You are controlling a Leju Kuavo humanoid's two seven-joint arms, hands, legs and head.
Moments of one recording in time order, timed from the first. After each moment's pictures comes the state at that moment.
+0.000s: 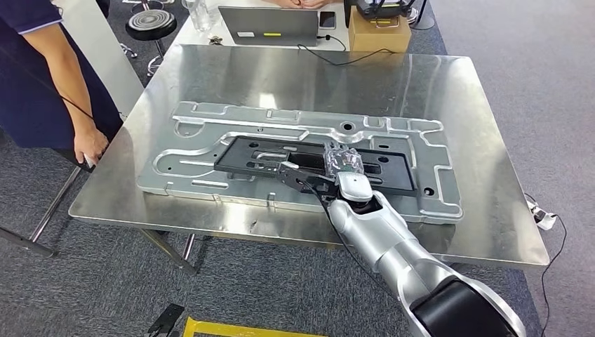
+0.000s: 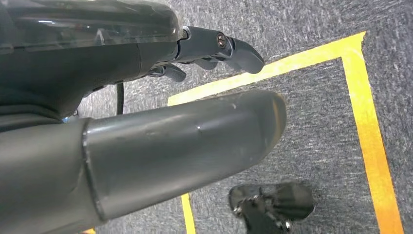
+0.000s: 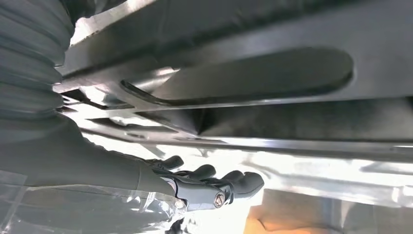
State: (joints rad) left arm -0.16 -0.09 0.83 -0.19 -1.12 -0.07 -0.15; right arm -0.90 0.19 0.64 -0.37 1.08 0.01 0.22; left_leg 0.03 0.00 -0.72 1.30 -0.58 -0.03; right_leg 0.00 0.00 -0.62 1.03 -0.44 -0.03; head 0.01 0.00
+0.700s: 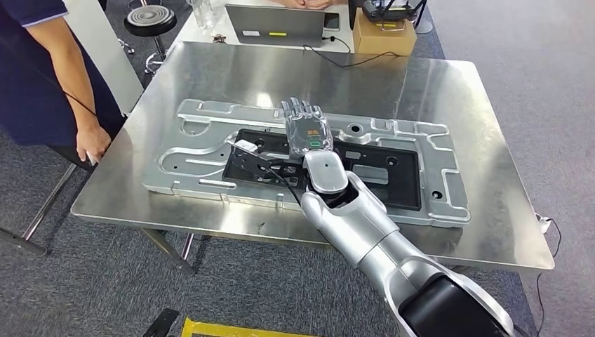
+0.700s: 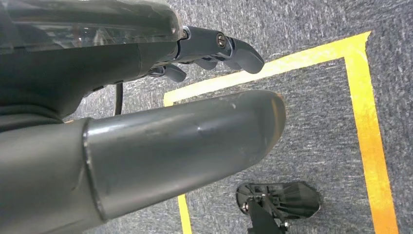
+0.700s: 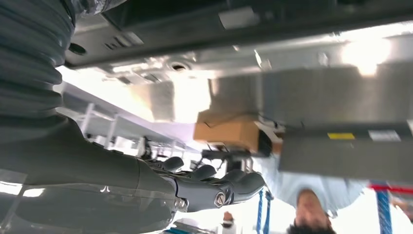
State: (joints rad) left arm -0.14 -0.09 0.85 -0.19 -1.10 -0.07 -0.18; right arm -0.95 0.25 0.73 -0.56 1.16 -0.04 0.23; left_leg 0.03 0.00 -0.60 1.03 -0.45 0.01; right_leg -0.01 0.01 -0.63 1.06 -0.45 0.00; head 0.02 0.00
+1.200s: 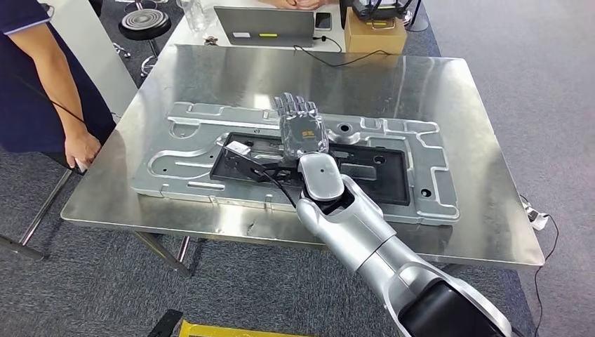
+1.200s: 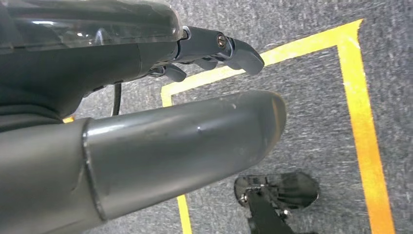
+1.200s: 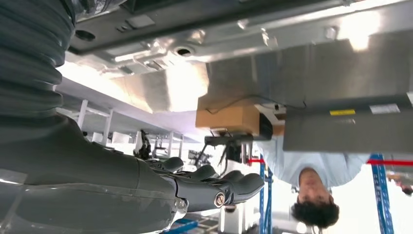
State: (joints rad) left arm -0.14 -0.10 0.85 -0.19 -1.09 -0.07 -0.19; right arm -0.92 0.25 0.76 -0.62 1.18 -0.08 0.23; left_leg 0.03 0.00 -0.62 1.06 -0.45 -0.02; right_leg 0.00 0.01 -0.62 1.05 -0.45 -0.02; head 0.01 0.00
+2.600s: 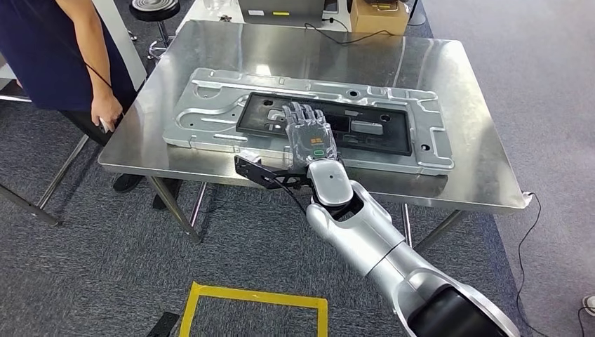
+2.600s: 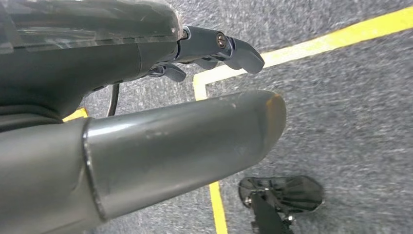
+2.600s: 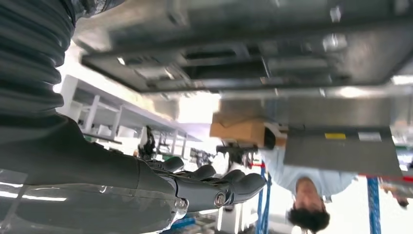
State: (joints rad) left arm -0.13 -0.11 0.87 -0.19 -1.09 -0.07 -0.20; right arm -0.87 0.19 0.77 -0.67 1.17 -0.04 0.24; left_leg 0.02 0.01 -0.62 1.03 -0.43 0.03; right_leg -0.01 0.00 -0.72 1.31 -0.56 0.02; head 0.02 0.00
